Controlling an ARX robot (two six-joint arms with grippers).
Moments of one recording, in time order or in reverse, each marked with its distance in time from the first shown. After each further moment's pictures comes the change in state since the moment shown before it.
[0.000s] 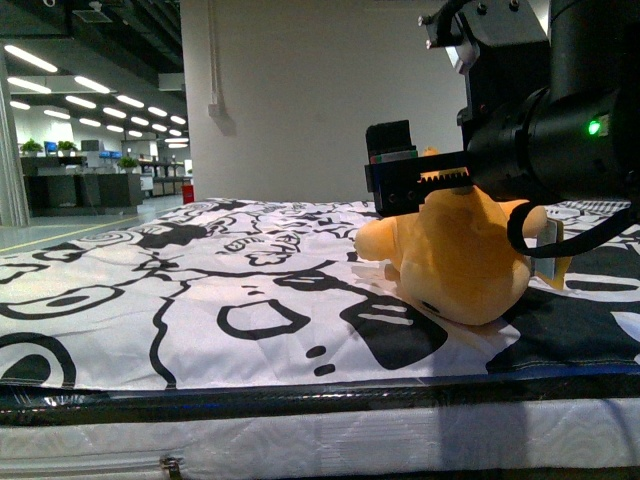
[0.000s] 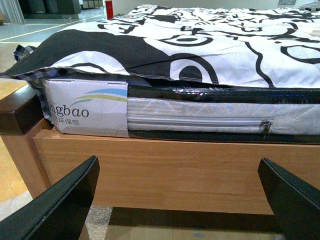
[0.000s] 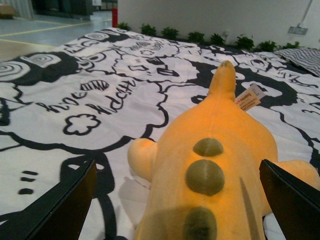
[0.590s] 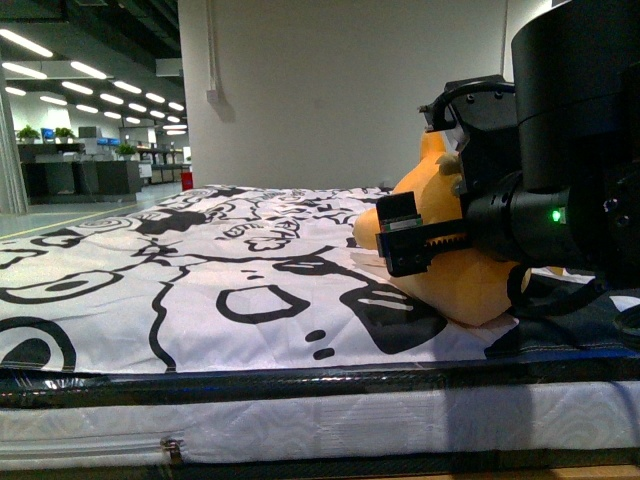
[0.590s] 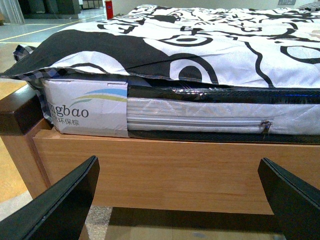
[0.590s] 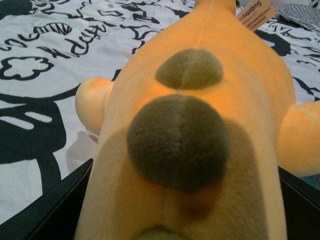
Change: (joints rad) left arm 0.000 0.000 0.000 0.000 0.000 0.000; right arm -0.028 0.122 -0.005 -0.019 0.020 0.018
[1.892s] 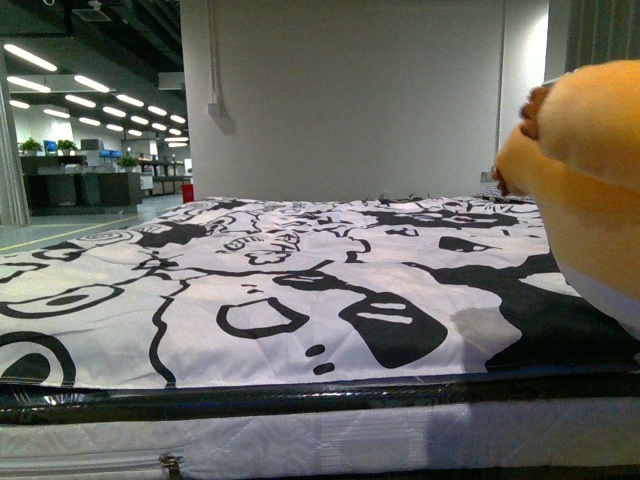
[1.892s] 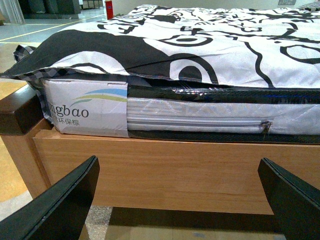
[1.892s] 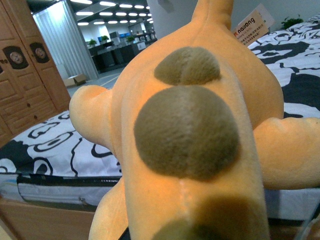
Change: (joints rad) left arm 0.000 0.000 0.000 0.000 0.000 0.000; right arm -0.223 -1.289 -0.805 -0.200 -0.468 0.386
